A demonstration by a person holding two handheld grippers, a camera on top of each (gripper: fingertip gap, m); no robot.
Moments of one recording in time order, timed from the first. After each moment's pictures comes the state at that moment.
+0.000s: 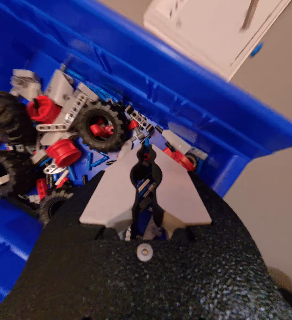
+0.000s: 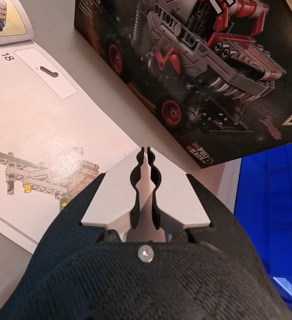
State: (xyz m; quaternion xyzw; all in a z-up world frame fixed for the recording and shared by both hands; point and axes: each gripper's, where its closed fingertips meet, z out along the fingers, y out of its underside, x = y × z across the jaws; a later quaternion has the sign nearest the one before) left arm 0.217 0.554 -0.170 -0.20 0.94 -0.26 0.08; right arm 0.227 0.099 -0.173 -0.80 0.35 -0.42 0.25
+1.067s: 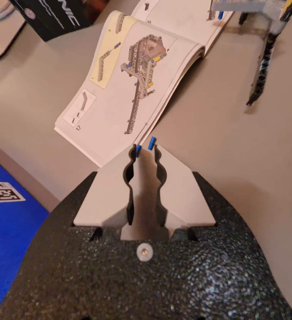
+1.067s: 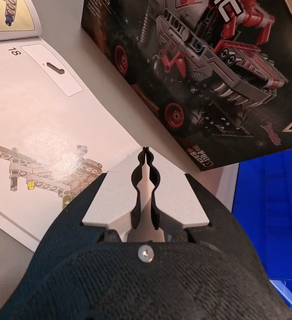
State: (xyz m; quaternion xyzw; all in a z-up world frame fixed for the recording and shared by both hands) left arm 0.143 0.395 -0.179 -0.17 0.91 -0.34 0.17; right arm 0.225 0.102 -0.174 -0.80 0.33 -0.43 0.24
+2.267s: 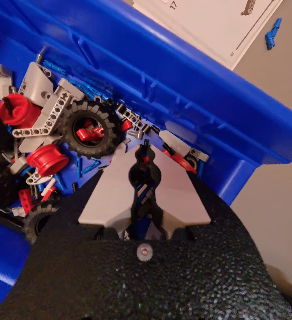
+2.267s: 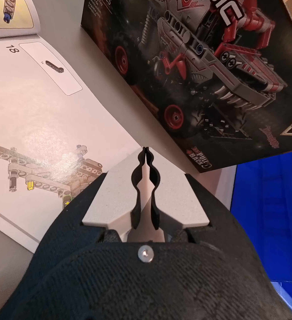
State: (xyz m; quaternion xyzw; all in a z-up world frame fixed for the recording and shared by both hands) left arm 0.215 0.551 -0.187 -0.19 0.95 -0.23 0.05; right arm 0.227 0.103 -0.174 -0.80 0.32 -0.44 0.24
